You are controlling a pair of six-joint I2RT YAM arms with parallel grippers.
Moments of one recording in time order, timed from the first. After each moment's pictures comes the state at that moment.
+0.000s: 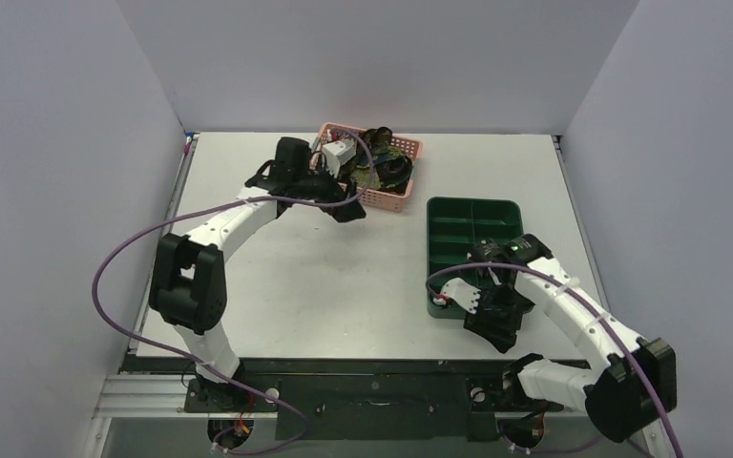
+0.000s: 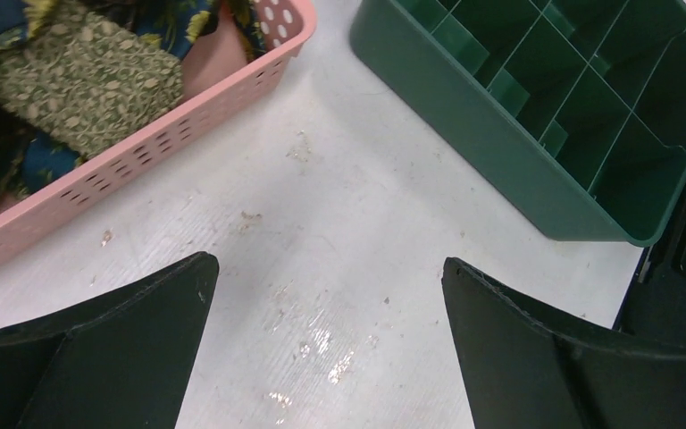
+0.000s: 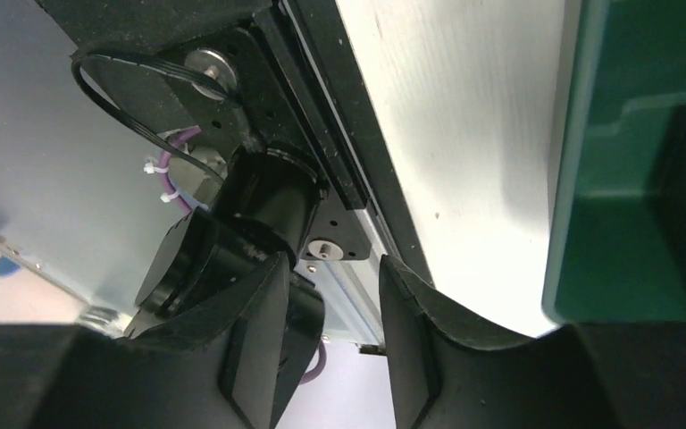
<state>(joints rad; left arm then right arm) -0.40 1.79 1.38 -0.27 0.66 0.09 0.42 1.11 0.90 -1.53 -0.17 -0.79</state>
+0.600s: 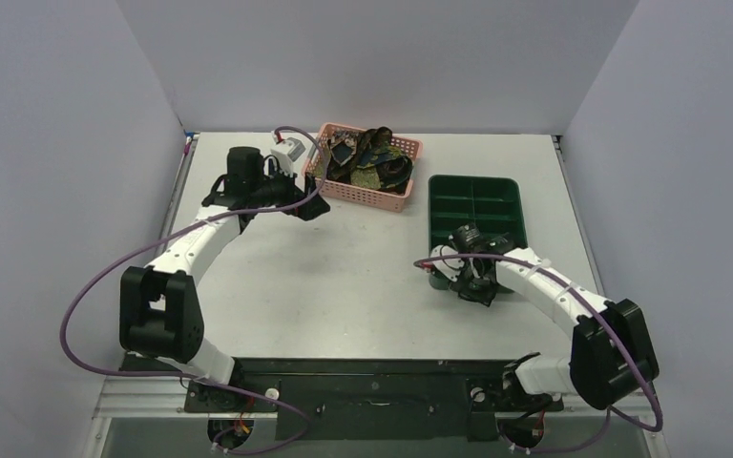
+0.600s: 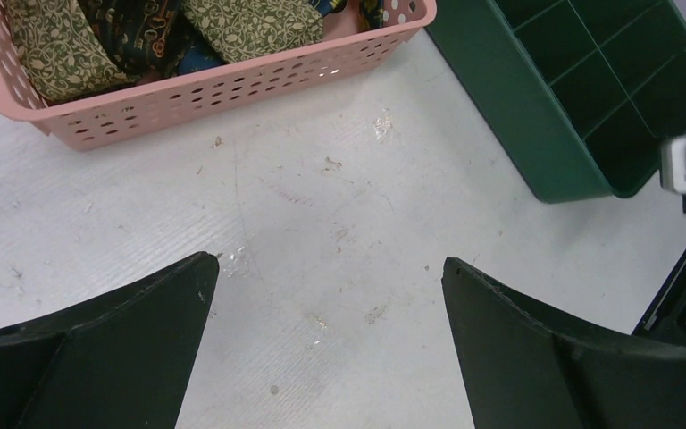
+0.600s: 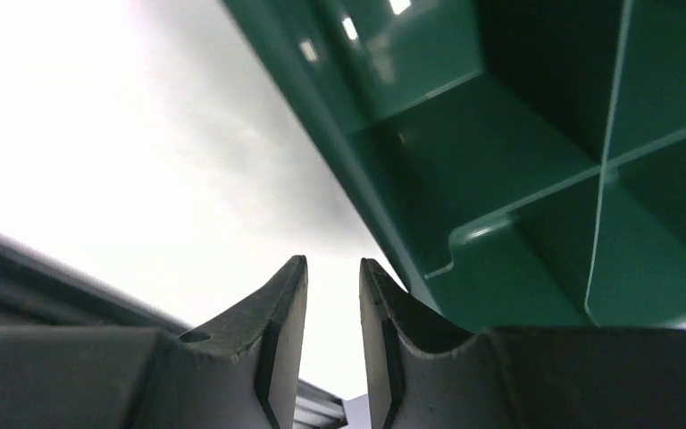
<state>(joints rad) -0.19 1.56 1.15 -0.20 0.62 -0.03 0.49 1.30 0.82 -0.97 0.11 -0.64</state>
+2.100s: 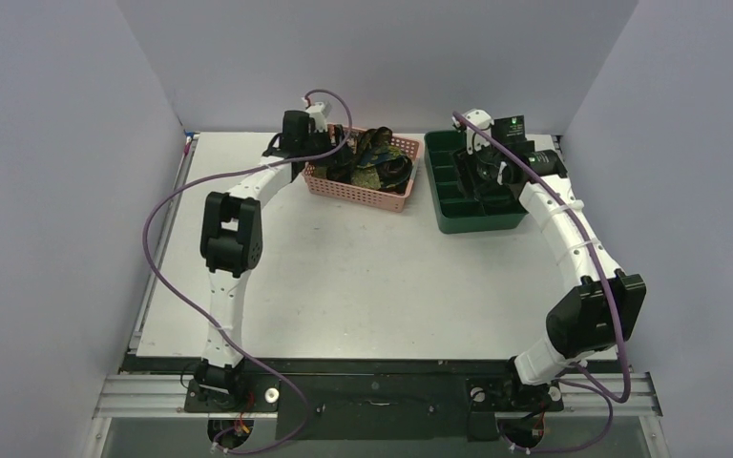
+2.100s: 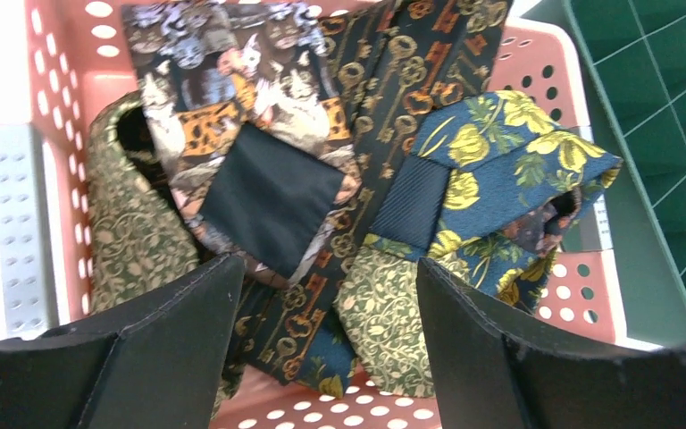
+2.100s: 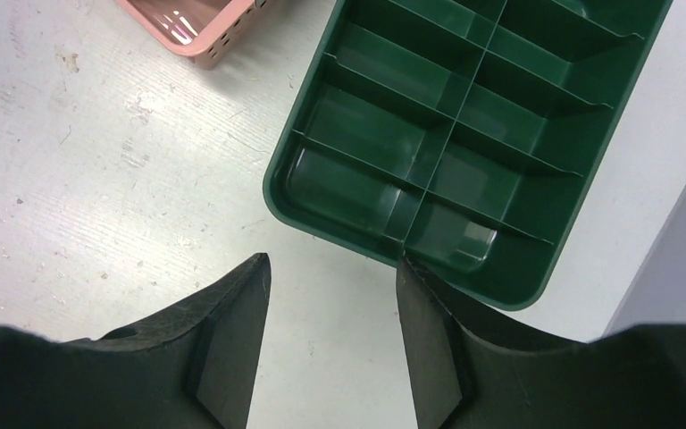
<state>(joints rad) -0.26 2.34 1.95 -0.13 0.36 -0.32 0.20 1.57 1.57 -0.79 -0.12 -0.29</state>
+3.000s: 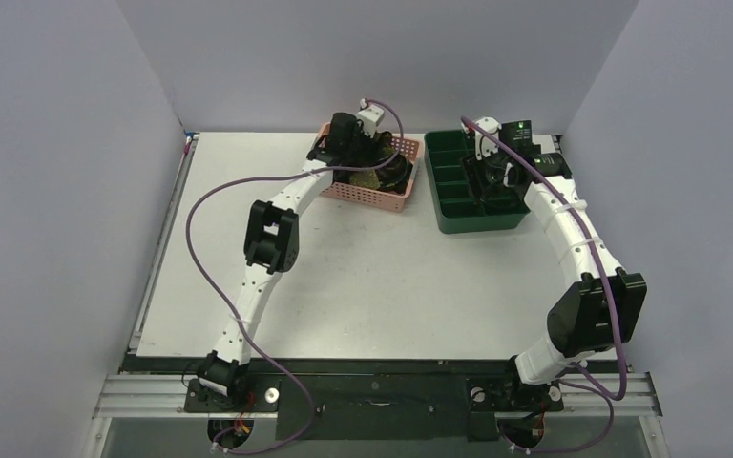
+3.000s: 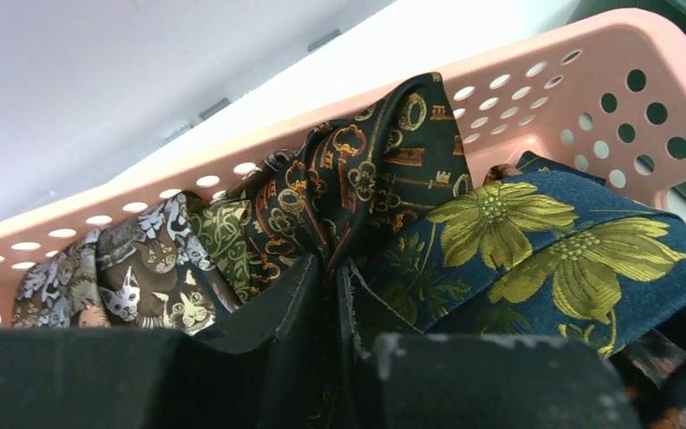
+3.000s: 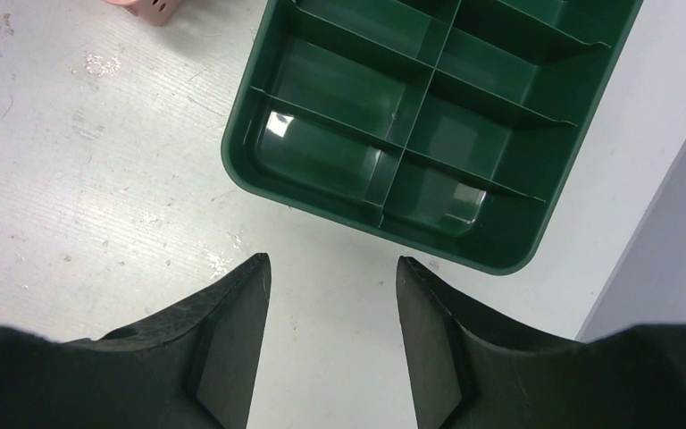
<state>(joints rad) -0.42 2.71 2.47 -0.20 0.13 0.11 0.15 1.57 1.53 -0.82 -0.10 -0.31</state>
